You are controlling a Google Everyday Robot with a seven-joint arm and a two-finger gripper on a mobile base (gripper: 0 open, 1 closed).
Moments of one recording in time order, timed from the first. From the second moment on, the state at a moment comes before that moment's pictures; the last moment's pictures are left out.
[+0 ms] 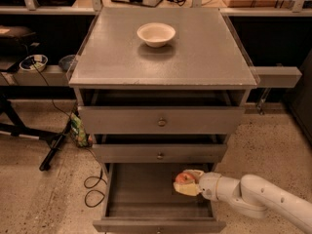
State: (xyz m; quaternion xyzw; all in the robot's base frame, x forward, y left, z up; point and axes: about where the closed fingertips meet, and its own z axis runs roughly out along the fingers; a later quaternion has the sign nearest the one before) arm 0.522 -0.123 0.461 -0.29 0.80 0.33 0.42
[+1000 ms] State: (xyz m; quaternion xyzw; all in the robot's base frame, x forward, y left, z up) arm 0.554 -0.110 0.382 -0.27 0.83 0.31 0.38
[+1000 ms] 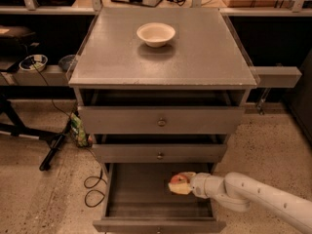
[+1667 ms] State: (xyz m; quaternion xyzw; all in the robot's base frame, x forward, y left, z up) arm 0.568 -0.115 0.330 -0.25 0.85 0.29 0.35
